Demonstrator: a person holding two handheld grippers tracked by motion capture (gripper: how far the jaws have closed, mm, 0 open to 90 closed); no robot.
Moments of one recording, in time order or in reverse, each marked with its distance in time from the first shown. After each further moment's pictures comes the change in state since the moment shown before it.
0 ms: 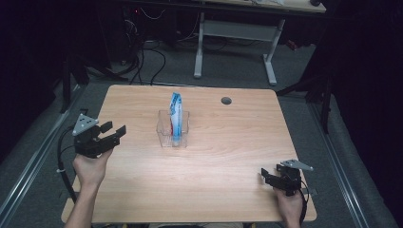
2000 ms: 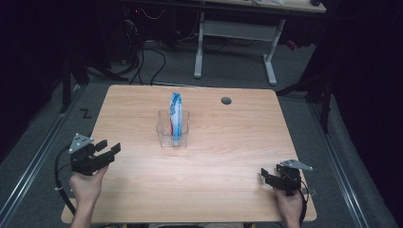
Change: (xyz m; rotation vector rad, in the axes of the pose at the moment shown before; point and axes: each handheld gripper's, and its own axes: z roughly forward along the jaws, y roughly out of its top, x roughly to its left) left arm 0.014 -0.056 -0.006 0.075 0.026 -0.081; right arm 0.001 0.000 0.000 0.002 -0.006 -0.003
